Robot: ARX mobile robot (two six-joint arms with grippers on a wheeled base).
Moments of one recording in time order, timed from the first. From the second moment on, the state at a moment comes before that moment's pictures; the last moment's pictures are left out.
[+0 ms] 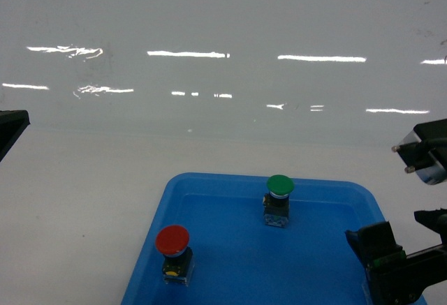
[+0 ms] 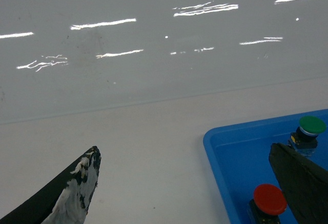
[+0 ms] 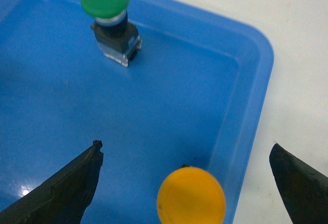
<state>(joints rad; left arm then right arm) -0.16 0.94 0.23 0.52 -0.02 0.08 0.24 1.70 0.49 0.53 -0.06 -0.05</state>
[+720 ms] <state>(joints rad) -0.16 0.94 0.23 0.52 -0.02 0.08 0.20 1.87 0.55 0.55 -0.11 -0.09</state>
